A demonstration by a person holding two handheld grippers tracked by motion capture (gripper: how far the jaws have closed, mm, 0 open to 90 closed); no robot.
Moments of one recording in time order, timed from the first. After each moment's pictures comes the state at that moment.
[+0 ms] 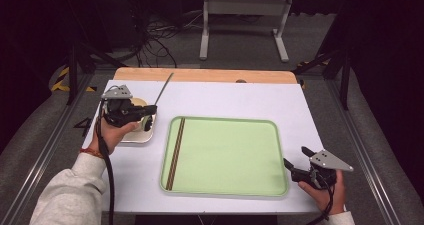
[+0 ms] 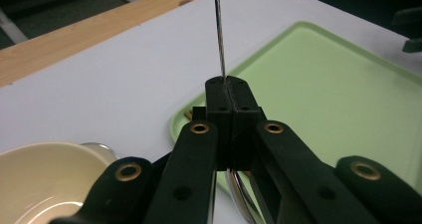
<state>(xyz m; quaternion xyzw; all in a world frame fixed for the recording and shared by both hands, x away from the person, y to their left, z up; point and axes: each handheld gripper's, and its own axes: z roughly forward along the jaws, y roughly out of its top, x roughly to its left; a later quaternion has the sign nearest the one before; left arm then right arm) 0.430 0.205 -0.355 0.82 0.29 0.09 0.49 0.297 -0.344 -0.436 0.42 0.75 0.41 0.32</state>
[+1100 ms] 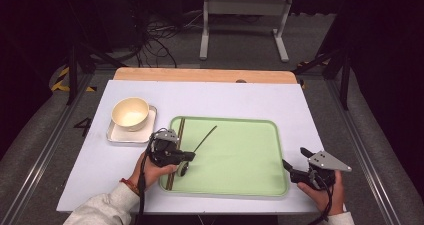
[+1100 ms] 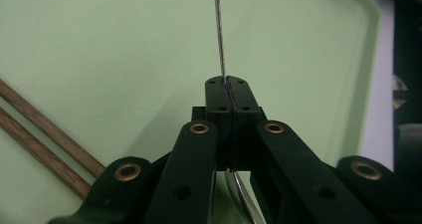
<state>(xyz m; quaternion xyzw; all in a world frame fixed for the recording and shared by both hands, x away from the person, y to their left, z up) 0.383 0.111 -0.447 0.86 0.27 -0.05 0.43 0.296 -0.342 -0.438 0.41 0.76 0.40 0.31</state>
